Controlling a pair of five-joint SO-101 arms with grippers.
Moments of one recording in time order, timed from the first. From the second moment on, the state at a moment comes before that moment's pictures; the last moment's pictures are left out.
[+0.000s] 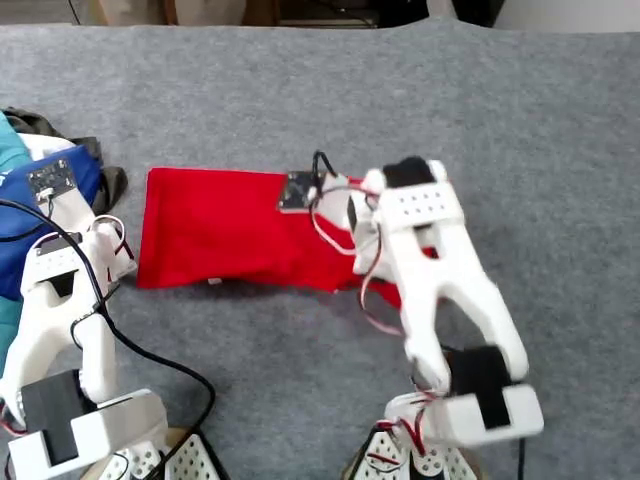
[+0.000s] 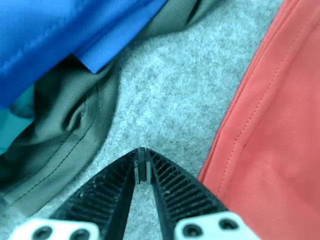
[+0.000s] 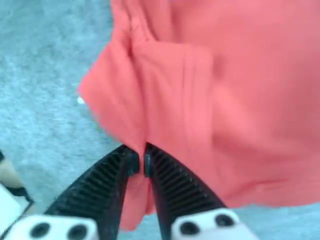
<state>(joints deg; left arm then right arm) -24.3 -12.4 49.0 37.7 -1.1 -14.3 -1.2 17.6 82.9 53.4</state>
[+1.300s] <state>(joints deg) -24.3 -12.4 49.0 37.7 -2.7 -11.6 10.6 -5.8 92.8 66.2</state>
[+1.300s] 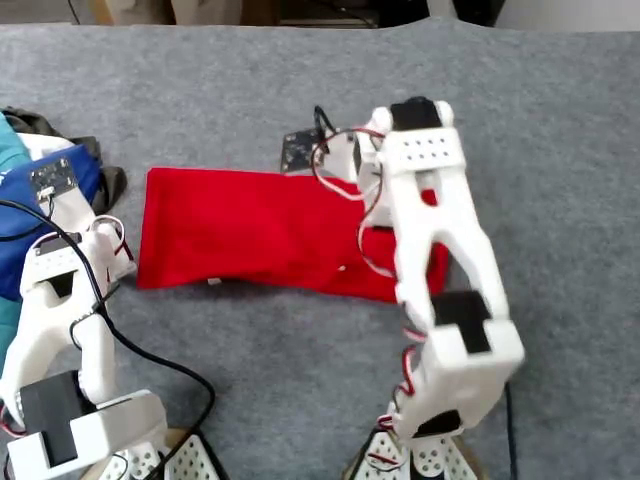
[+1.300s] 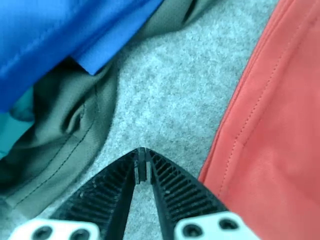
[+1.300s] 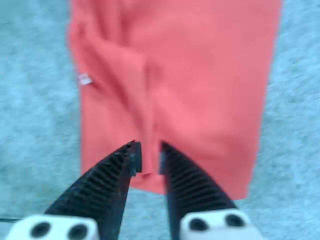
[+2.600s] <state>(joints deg) -24.3 -12.4 49.0 37.7 -2.7 -21.1 22.9 6.5 67.2 53.7</state>
